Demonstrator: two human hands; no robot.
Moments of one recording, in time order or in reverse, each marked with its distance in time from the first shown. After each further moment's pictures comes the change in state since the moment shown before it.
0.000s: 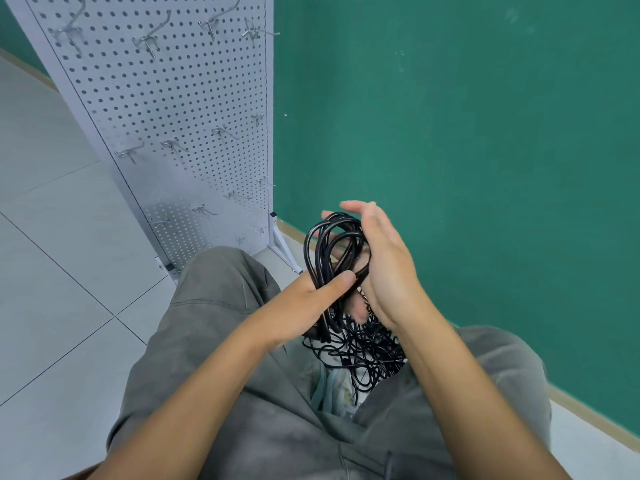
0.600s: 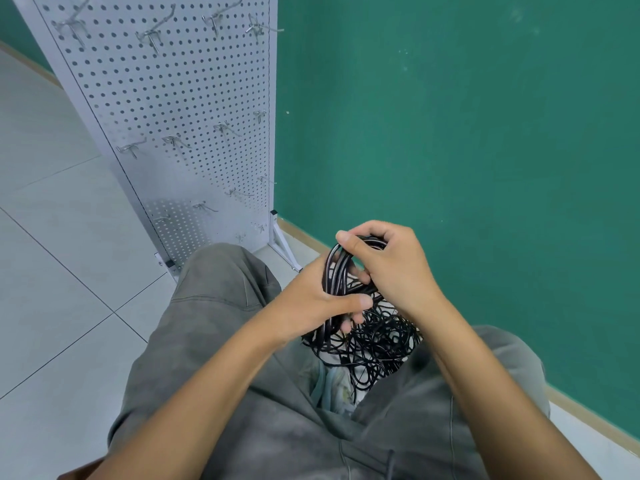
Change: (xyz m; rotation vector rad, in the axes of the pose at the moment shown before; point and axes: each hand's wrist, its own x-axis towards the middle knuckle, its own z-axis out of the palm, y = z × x) left_hand 0.004 0.000 0.004 -0.121 0.031 -0.053; right_hand 0.010 0.003 -0.020 -0.454 0.059 -0.139
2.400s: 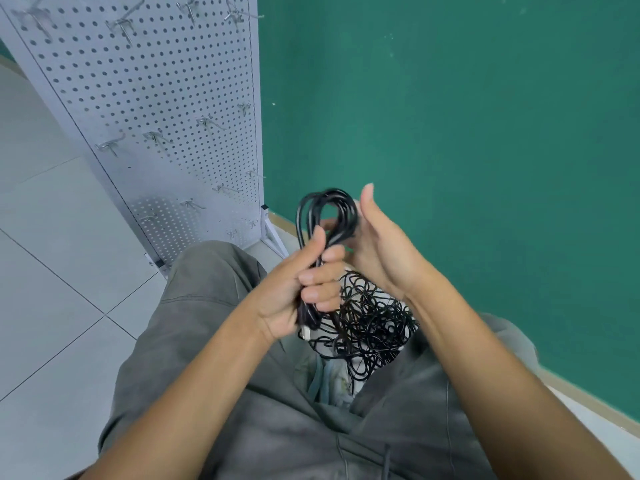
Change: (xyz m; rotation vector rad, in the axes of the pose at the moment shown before) left_hand 0.009 0.002 -0.009 -0.923 -0.353 -0.113; right_hand 0.021 0.010 -0.003 0.463 -0.410 0.171
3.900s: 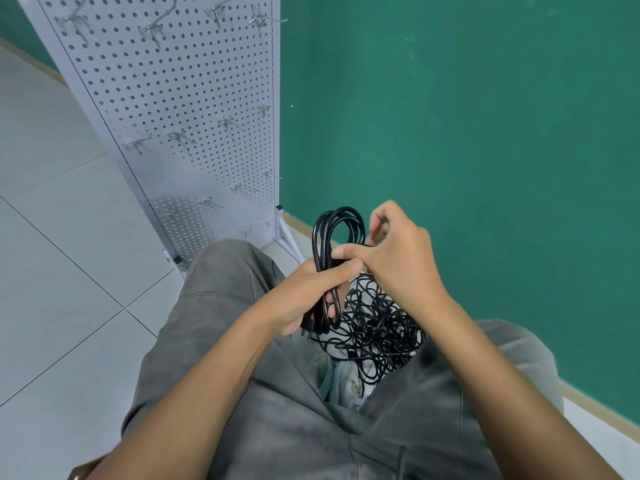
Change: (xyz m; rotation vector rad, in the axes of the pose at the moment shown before) left_hand -0.004 -0.003 -0.013 0.800 0.377 0.053; right_hand -0.010 0.006 0.009 -0.863 0.503 -0.234
